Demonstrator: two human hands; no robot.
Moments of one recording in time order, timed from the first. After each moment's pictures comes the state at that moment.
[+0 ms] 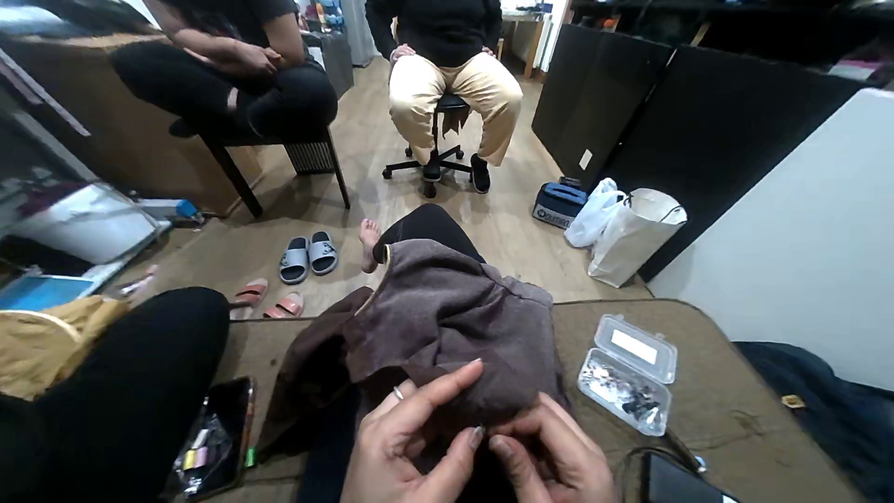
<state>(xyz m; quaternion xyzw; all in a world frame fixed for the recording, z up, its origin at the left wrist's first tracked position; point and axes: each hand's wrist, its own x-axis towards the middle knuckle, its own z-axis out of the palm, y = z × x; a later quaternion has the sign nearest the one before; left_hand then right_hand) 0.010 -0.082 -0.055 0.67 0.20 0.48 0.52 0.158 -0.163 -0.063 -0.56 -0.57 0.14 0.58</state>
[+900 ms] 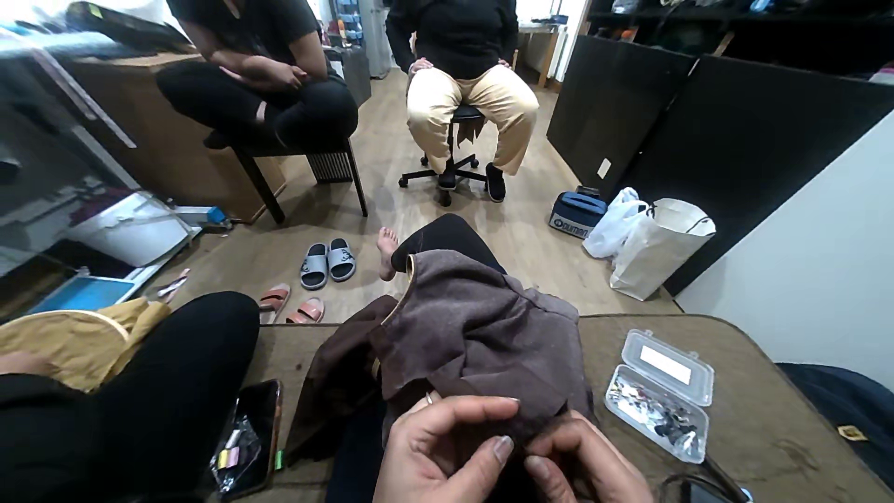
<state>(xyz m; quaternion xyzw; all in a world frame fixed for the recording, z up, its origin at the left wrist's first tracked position) 0.005 -0.080 -0.048 0.61 0.19 0.47 0.61 0.162 -0.163 -0.069 -0.54 -0.59 0.15 0.58</state>
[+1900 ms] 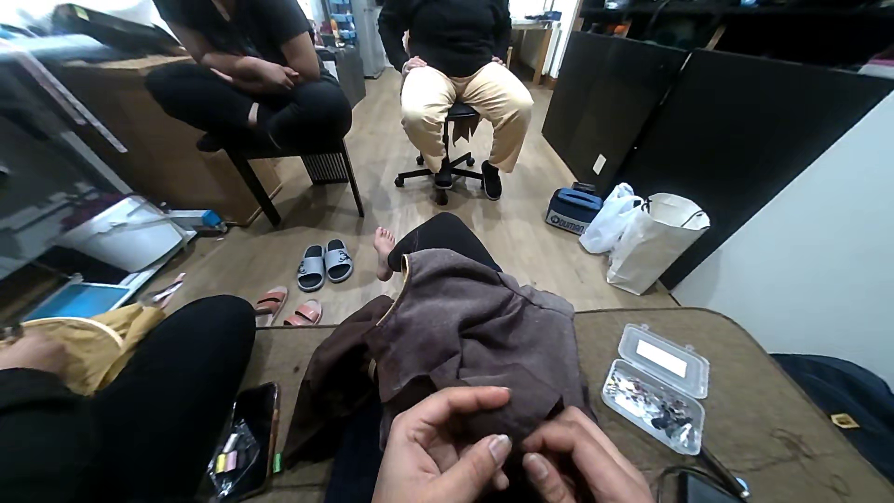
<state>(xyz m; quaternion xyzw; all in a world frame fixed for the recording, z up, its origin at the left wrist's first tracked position) 0.007 -0.079 -0.049 0.55 0.17 0.44 0.69 0.162 -0.166 -0.057 -0.55 -0.62 0.14 0.55</state>
